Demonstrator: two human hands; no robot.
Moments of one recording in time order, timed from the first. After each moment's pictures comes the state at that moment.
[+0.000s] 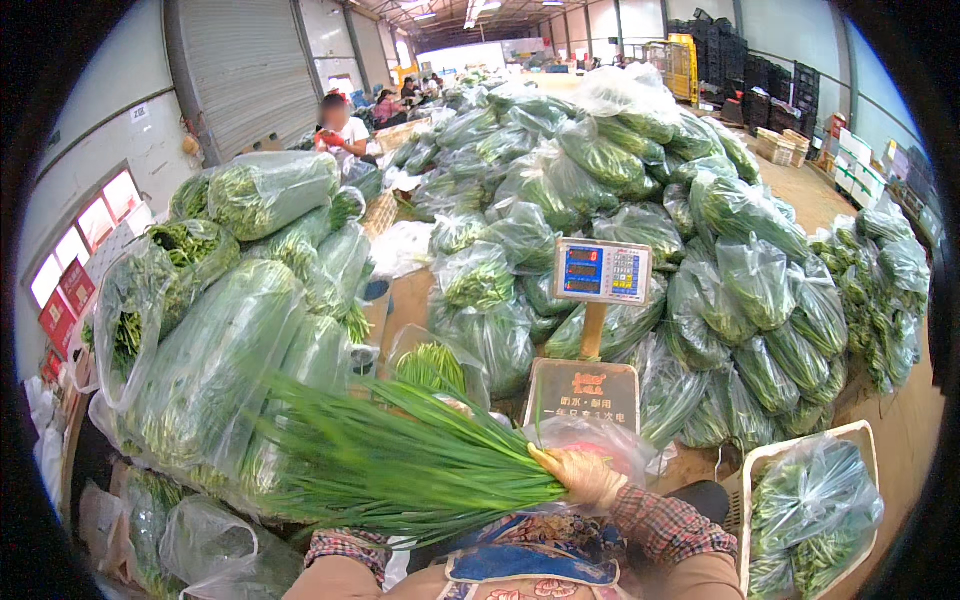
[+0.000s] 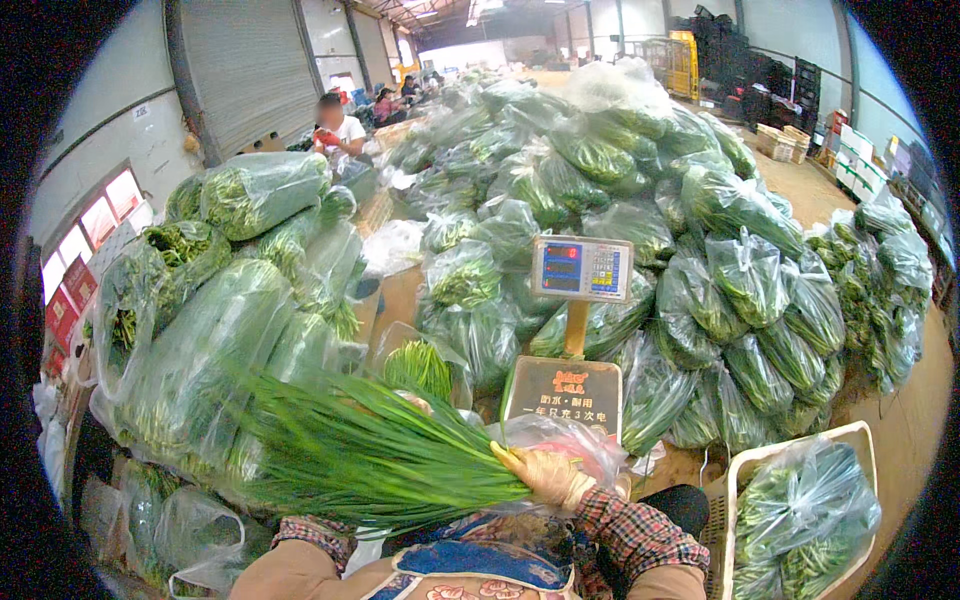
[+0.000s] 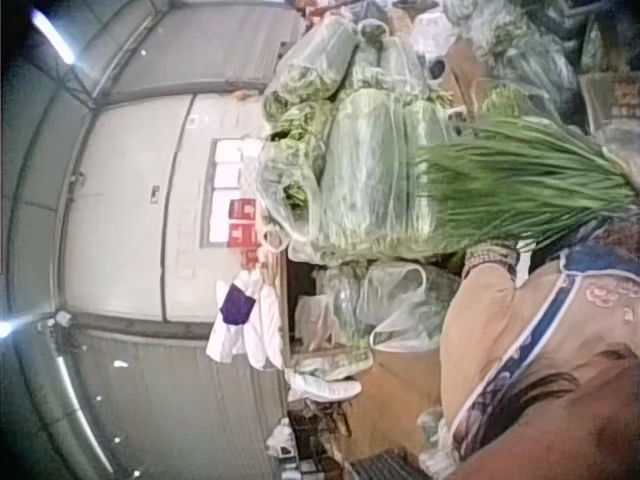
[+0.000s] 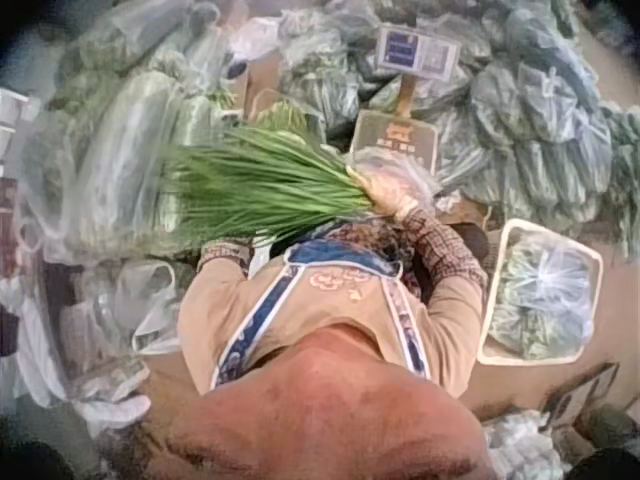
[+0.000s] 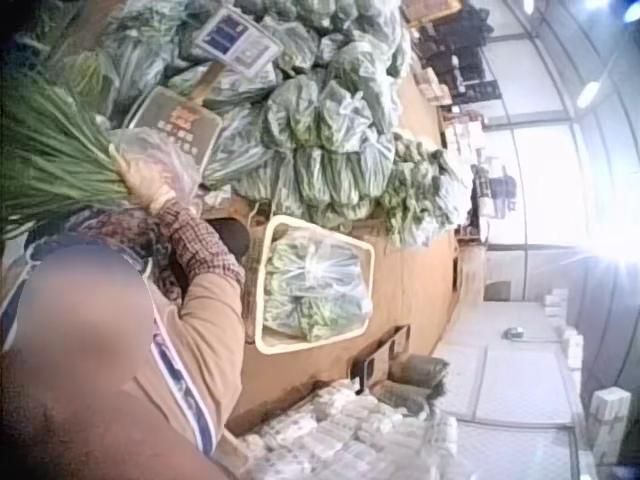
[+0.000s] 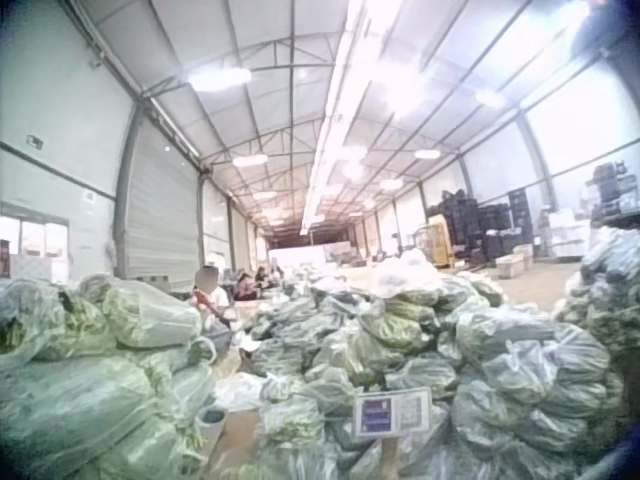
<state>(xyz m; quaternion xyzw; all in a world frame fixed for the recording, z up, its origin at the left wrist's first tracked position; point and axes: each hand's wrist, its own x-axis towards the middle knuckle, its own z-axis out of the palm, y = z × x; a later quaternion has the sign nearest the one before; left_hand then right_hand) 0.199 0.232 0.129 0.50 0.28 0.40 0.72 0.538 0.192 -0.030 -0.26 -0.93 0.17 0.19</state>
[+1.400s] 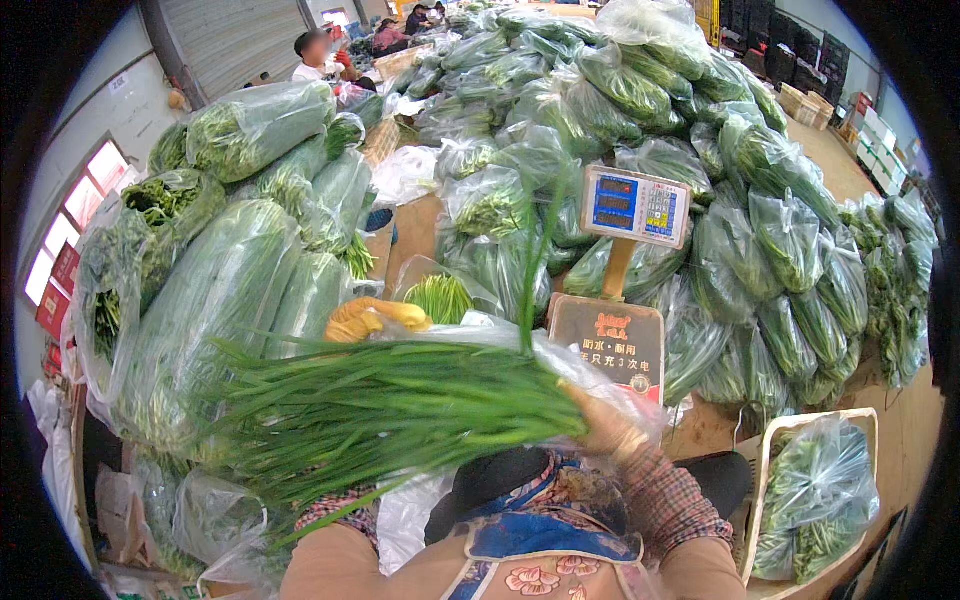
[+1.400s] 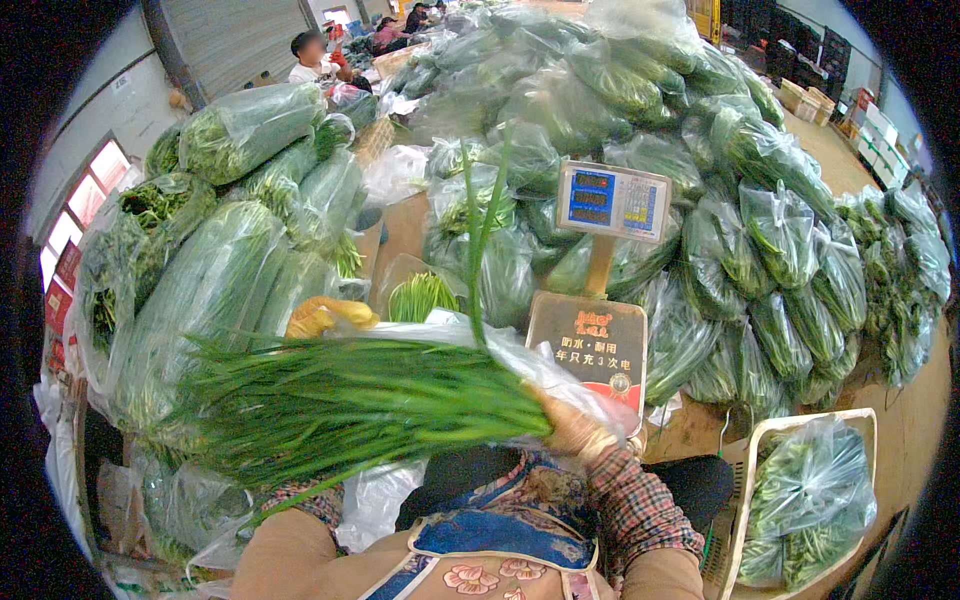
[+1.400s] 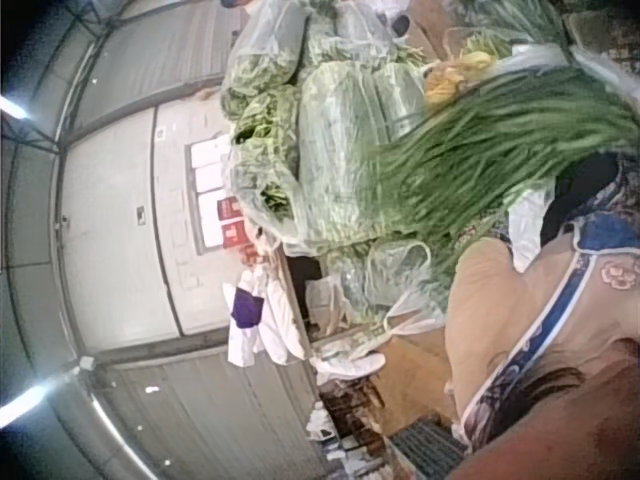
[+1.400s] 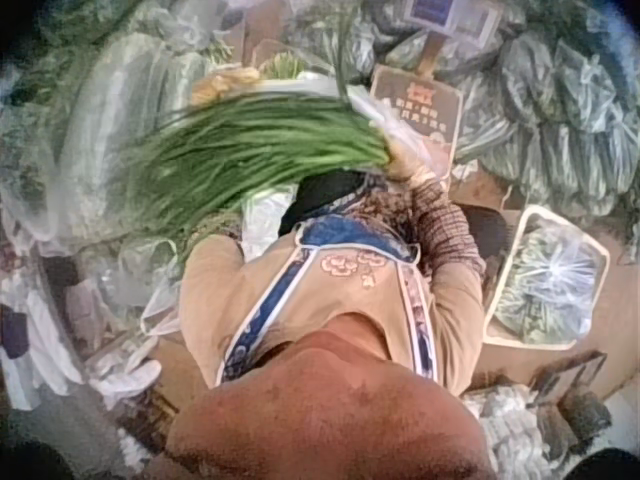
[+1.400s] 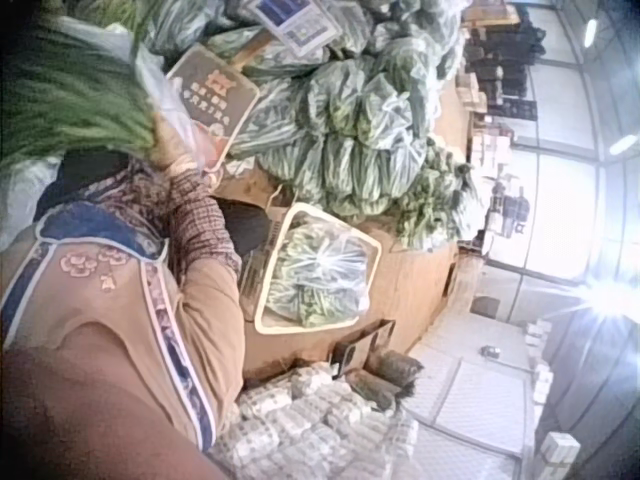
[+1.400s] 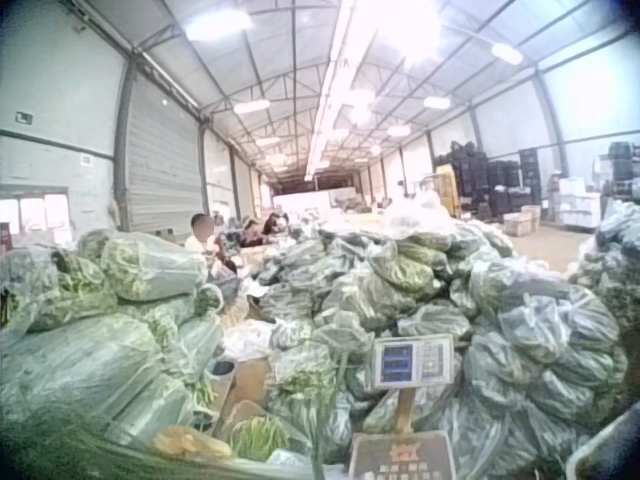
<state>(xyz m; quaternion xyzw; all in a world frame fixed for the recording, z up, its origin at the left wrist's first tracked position) 0.151 0.225 0.123 0.54 0.30 0.48 0.62 0.513 0.214 -0.040 -0.38 -0.82 0.37 0.21</state>
